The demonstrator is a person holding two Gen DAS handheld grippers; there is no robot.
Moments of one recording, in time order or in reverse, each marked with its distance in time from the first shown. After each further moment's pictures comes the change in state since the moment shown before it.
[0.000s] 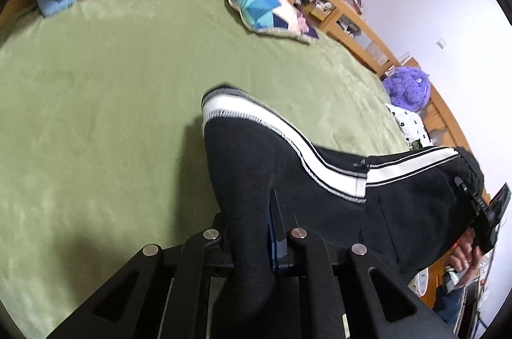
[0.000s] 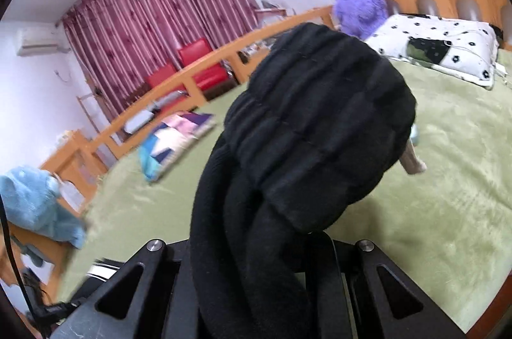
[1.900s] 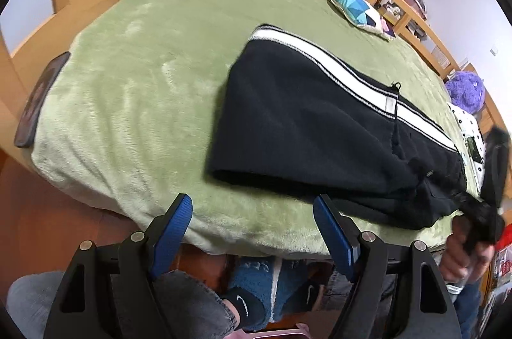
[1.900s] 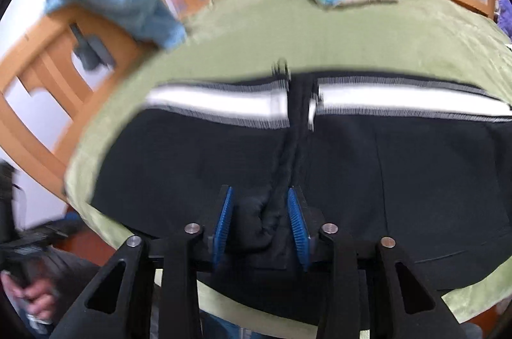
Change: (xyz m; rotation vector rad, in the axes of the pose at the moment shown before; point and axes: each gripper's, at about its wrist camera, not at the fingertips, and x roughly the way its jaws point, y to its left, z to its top) left arm -0.172 0.126 -0.160 -0.126 0.020 0.314; right arm 0.014 0.258 -0.290 -0.523 0.614 0.222
